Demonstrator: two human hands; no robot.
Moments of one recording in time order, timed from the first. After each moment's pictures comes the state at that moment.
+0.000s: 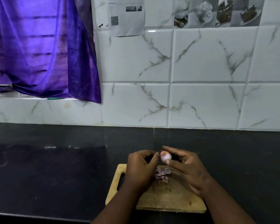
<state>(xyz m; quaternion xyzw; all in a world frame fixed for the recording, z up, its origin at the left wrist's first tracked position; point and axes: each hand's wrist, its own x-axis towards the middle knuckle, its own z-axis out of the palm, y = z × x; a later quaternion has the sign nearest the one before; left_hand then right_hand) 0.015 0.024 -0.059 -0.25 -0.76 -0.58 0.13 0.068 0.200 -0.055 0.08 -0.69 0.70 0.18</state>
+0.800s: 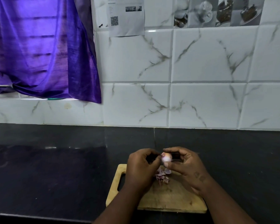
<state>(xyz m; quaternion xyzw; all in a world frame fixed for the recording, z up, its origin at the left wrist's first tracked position) 0.015 0.023 -0.060 -0.27 -0.78 -0.54 0.18 0.064 0.199 -0.057 0.07 -0.71 0.67 0.22</state>
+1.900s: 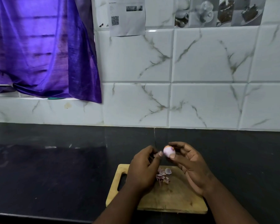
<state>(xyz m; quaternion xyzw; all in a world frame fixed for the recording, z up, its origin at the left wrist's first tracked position) 0.014 0.026 -0.063 -0.28 -0.79 -0.52 0.13 0.068 0.199 -0.050 0.05 -0.62 0.76 0.19</state>
